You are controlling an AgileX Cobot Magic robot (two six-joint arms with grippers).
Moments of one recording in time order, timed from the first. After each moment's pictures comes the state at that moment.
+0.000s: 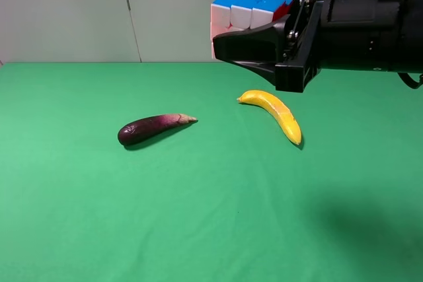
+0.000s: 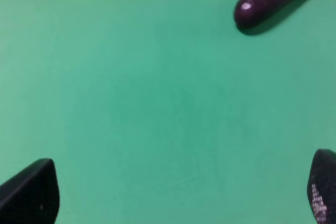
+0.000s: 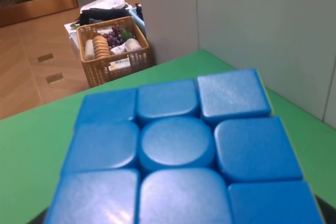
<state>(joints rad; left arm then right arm) -0.09 0.00 -0.53 0.02 1.16 0.00 0.51 1.14 -0.68 1.74 0.52 -1.89</state>
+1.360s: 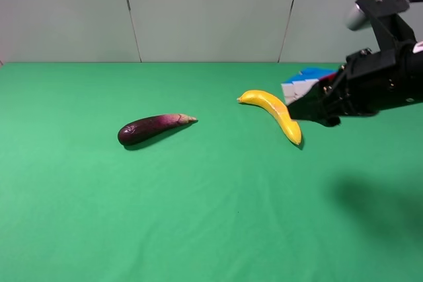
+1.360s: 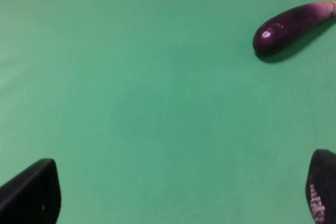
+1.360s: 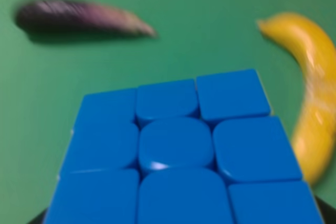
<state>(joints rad) -0.09 0.00 -0.49 0.06 1.06 -0.01 0.35 1.14 -0.68 0.49 0.49 -0.57</state>
